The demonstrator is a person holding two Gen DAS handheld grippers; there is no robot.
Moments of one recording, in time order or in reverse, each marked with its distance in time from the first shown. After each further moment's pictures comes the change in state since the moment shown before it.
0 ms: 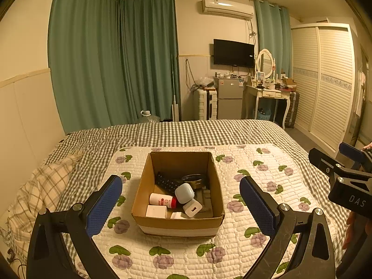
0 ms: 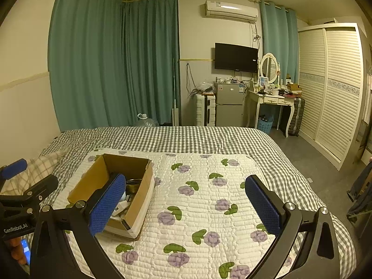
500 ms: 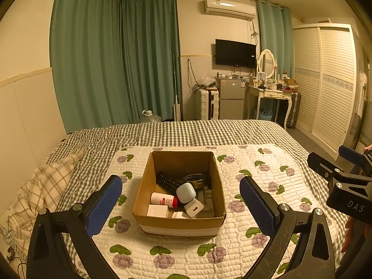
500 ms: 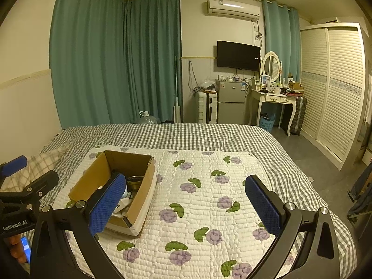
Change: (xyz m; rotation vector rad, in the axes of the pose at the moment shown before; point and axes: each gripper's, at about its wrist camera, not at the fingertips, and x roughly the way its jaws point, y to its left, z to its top) left arm -0.001 0.000 -0.002 -0.003 -0.002 0.010; right arm 0.002 0.002 -0.003 -0.006 0.014 0.012
